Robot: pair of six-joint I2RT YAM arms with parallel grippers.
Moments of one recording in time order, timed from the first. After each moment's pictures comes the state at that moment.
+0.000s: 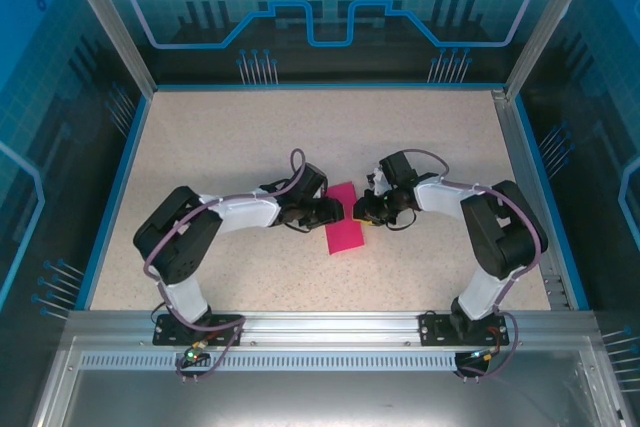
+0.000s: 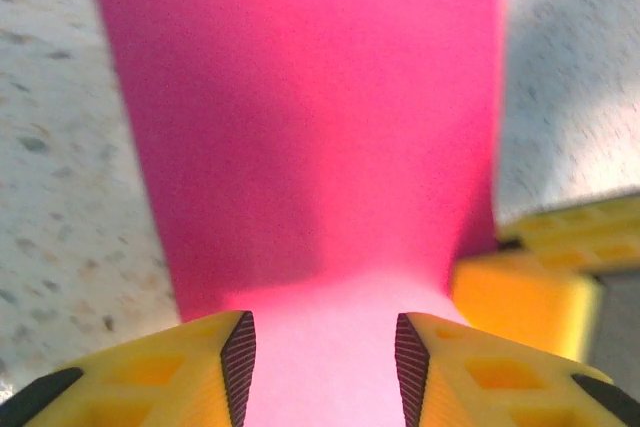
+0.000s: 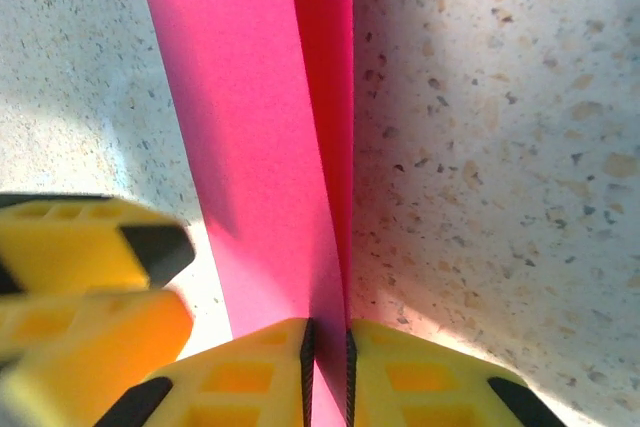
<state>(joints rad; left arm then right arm) -0.69 1.75 0.95 -0.15 0.25 -0.87 0.42 1.73 0.88 -0.32 -0.57 0.62</state>
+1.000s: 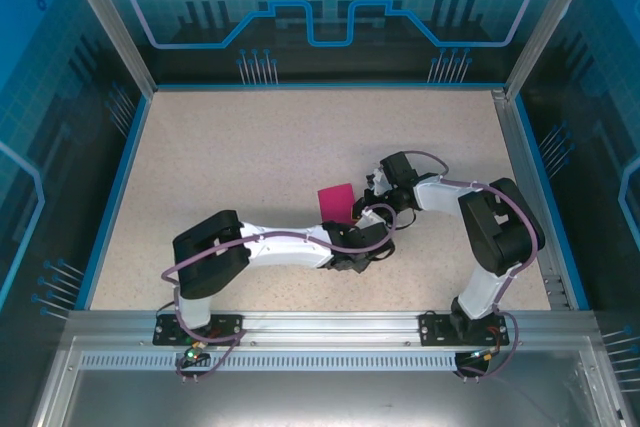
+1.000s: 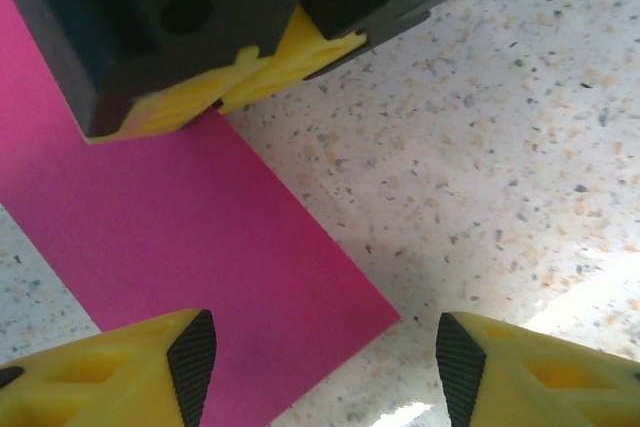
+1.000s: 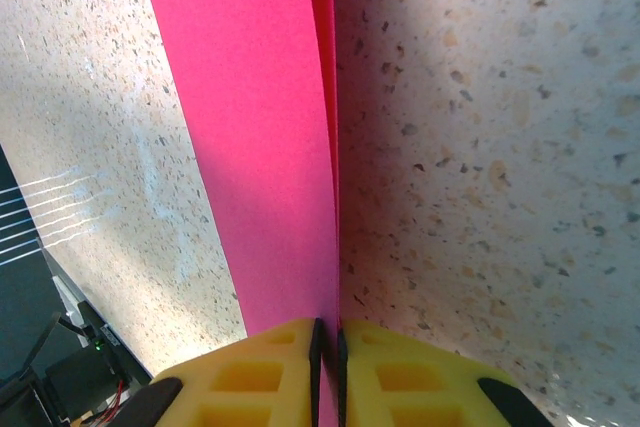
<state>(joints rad) -1.16 1.89 1.21 -0.53 -0.42 -0.48 0.40 1.75 0.88 -0.30 -0.63 0.65</state>
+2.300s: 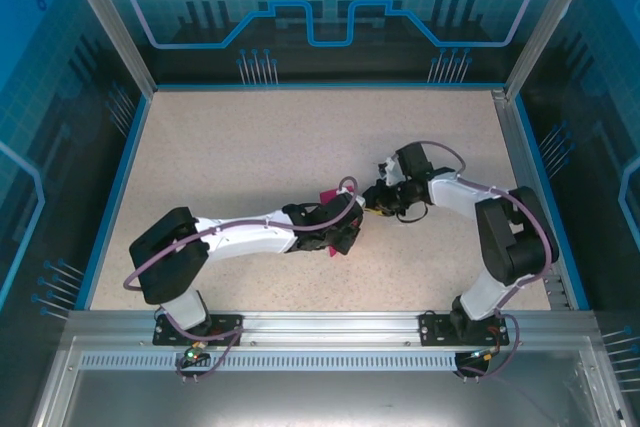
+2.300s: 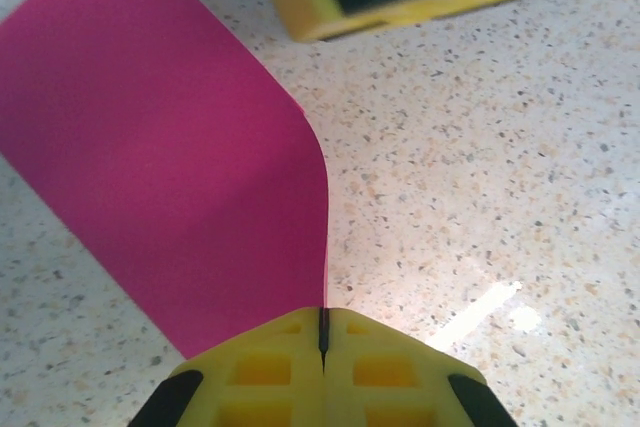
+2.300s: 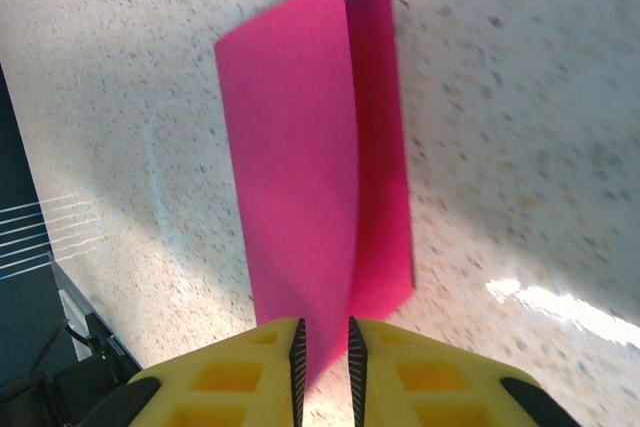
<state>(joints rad) -0.99 1.67 1.03 -0.35 -0.13 -0.45 0.32 1.68 0.91 -0.35 -0.63 0.56</state>
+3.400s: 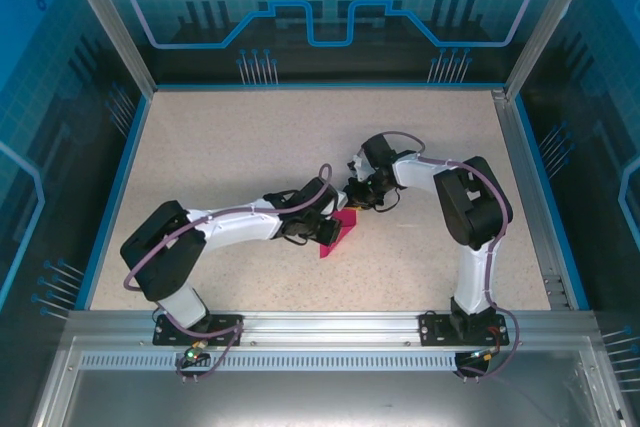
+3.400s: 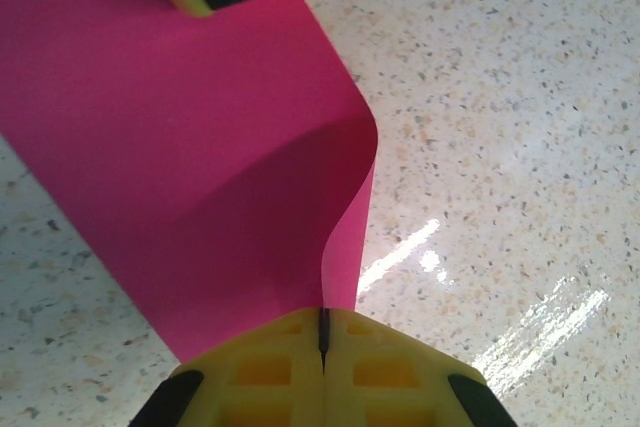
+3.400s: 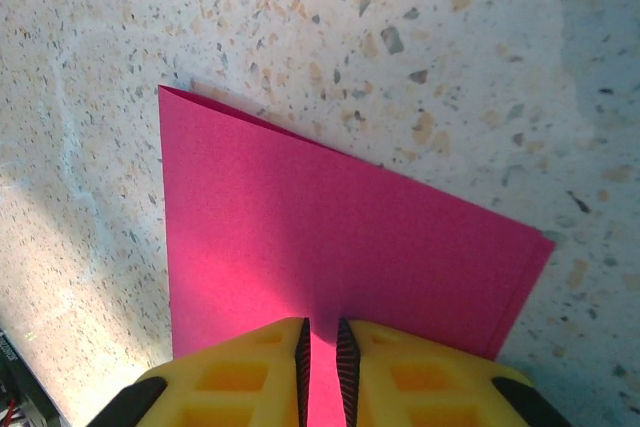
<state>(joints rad) -0.80 1.66 0.94 -0.33 0.16 -0.42 0.43 1.99 1.20 -0.48 -0.55 0.38</state>
